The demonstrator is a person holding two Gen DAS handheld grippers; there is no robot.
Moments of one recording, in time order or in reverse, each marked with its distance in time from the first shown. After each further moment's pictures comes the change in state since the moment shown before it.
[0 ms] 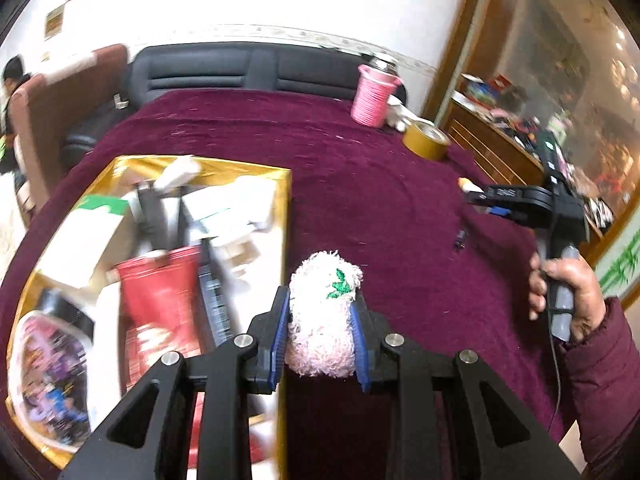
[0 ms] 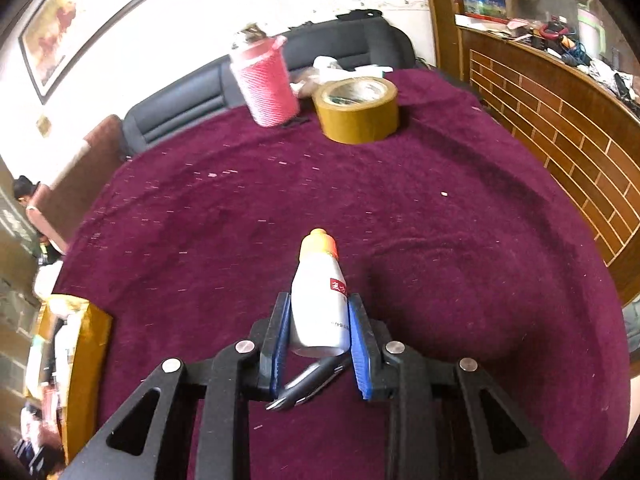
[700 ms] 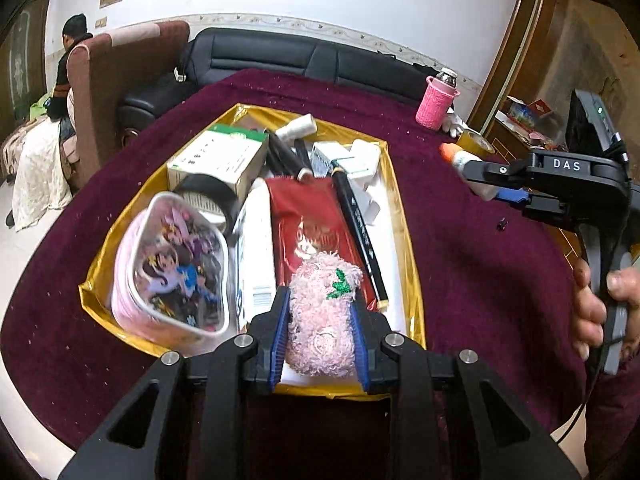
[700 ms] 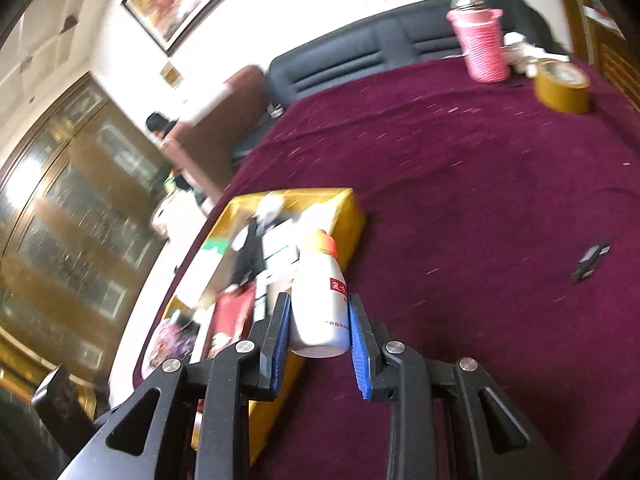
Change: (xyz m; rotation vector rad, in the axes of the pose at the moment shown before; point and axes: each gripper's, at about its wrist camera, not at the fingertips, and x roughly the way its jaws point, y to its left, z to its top) left arm -0.060 0.073 -0.068 -0.122 0.007 0.097; right arm -0.058 0.173 -0.085 -0.165 0.154 0.480
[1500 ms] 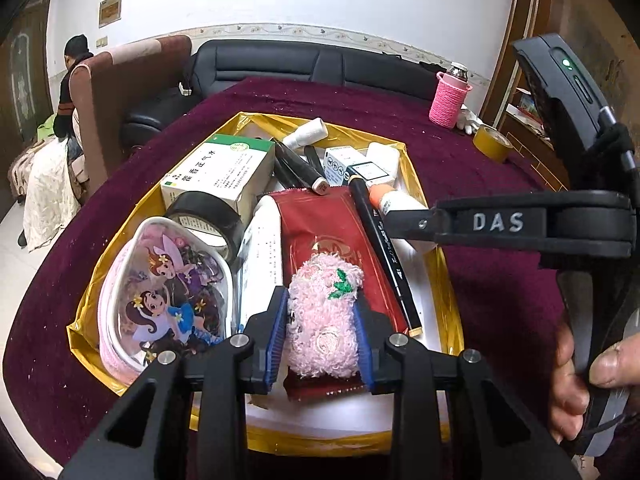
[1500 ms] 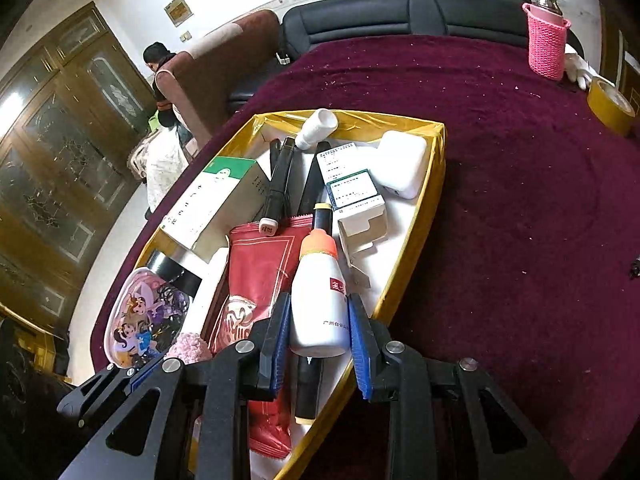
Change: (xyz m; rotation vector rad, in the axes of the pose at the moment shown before) left arm 0.026 -0.001 0.010 0.051 -0.036 0.066; right arm 0.086 0.071 -0.029 -0.143 0.135 -0.144
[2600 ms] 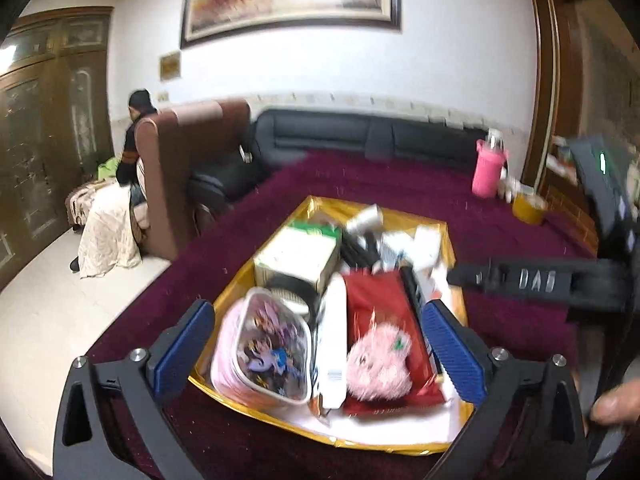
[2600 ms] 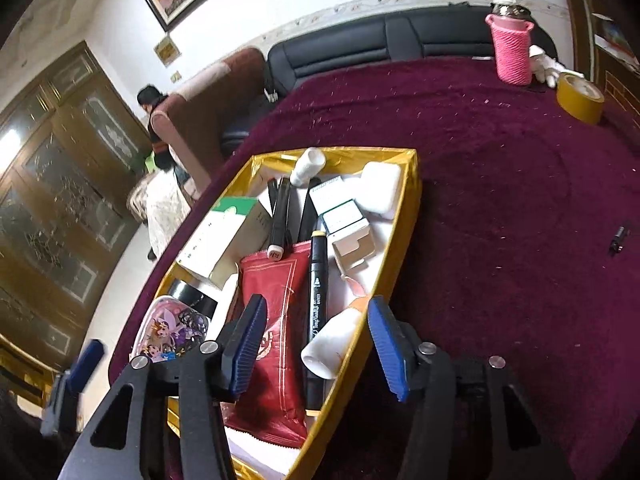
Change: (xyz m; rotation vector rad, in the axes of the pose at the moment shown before) left arm -0.076 0.003 0.007 -0.049 -0.299 0.201; right arm -0.045 -0.004 -0.014 0.093 -0.149 0.008
